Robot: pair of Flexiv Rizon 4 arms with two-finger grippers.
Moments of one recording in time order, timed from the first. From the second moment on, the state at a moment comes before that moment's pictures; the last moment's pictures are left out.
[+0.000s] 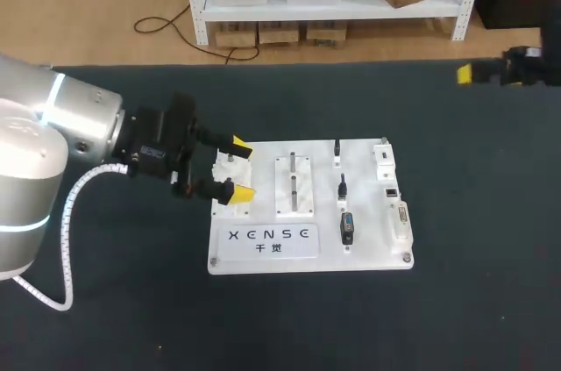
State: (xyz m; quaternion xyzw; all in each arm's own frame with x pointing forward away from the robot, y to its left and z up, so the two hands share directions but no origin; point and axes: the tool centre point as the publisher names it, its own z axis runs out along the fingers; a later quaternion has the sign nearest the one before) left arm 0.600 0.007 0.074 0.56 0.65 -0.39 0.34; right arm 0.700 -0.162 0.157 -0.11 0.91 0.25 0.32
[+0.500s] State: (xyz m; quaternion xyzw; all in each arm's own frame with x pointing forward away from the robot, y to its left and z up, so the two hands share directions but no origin) left arm 0.600 0.007 0.074 0.56 0.65 -0.39 0.34; right arm 0.663 -0.047 0.126 -0.13 0.95 0.20 0.18
